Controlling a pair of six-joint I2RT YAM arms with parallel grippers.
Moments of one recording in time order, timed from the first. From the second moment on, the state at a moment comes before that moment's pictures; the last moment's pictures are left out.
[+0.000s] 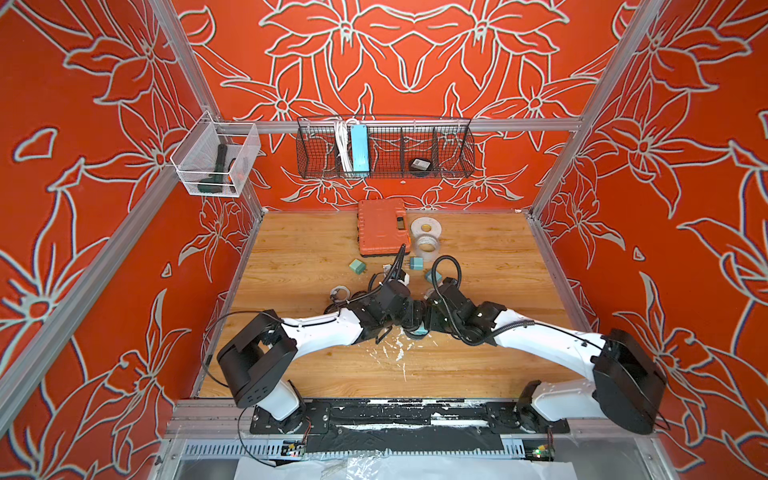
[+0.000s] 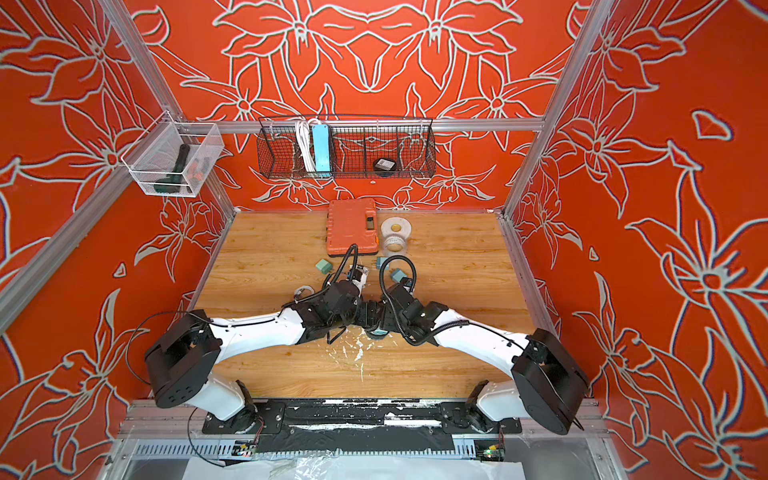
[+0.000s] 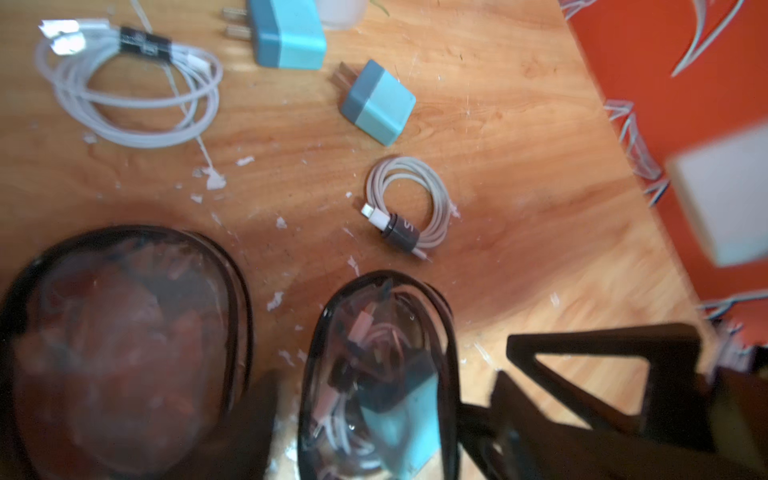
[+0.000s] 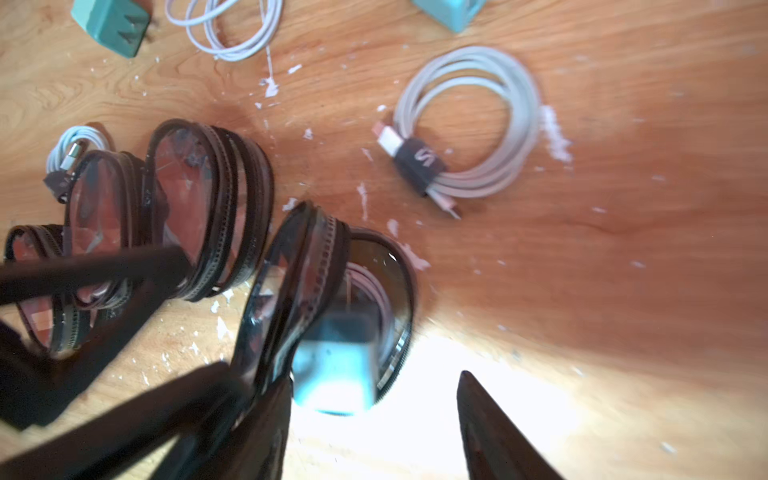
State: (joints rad) left arm -0.83 1.52 0.81 0.03 -0.03 -0.64; right arm 0.85 1.32 0.76 -0.43 0.15 0.86
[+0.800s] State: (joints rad) left arm -0.84 1.10 0.51 0.17 -0.20 -0.70; right arm 0.84 1.41 0.84 -0.42 0.12 0.79
